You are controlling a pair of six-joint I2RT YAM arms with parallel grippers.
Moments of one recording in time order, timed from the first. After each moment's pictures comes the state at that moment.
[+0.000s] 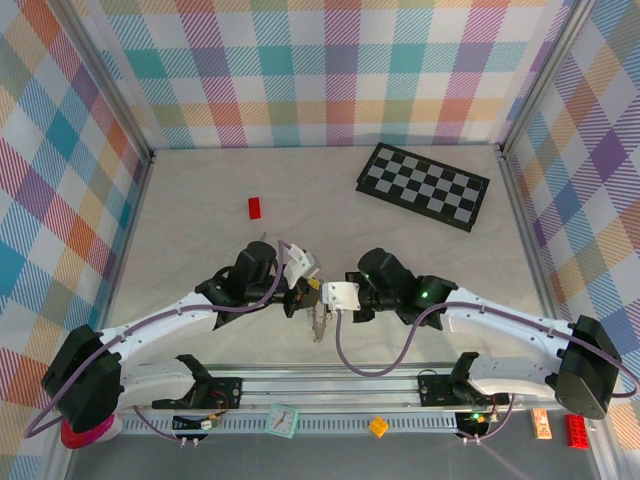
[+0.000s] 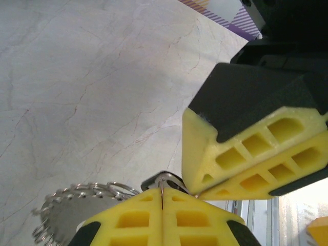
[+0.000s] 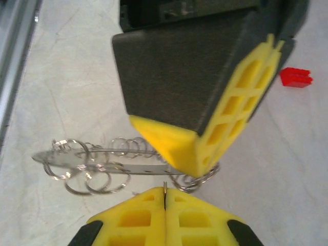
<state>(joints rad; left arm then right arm) -0.73 1.14 0.61 -0.02 0.55 -0.04 0.98 1.13 0.76 -0.34 -0.15 -0.74</state>
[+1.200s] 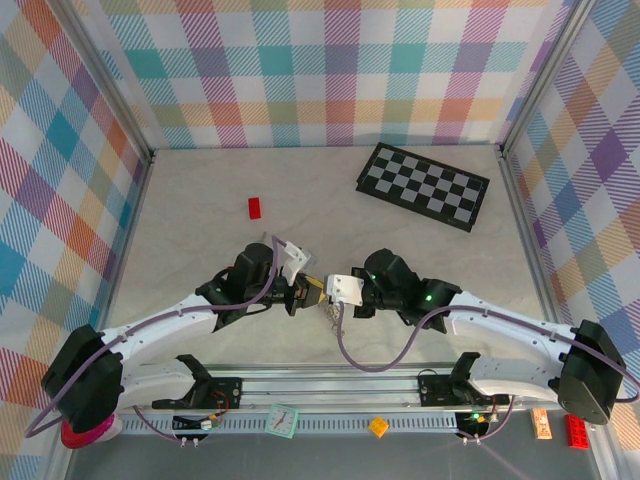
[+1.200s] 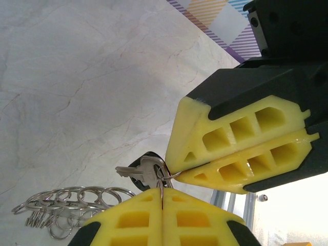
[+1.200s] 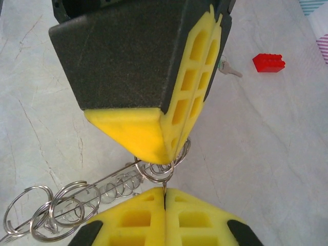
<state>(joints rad) -0.73 1.14 0.57 0.05 0.55 -0.24 0.95 1.10 0.71 -0.26 -0.12 -0.65</state>
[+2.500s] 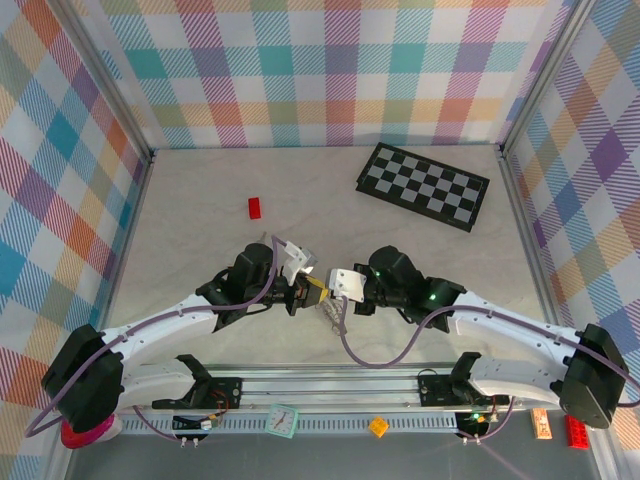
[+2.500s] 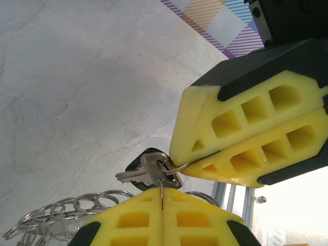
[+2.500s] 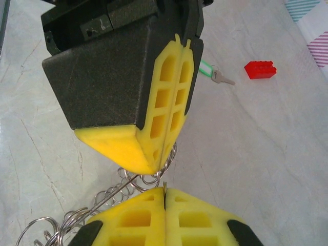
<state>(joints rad) -0.73 1.14 0.57 0.07 0.56 -0.24 0.93 1.08 0.71 -0.24 -0.16 -0.60</state>
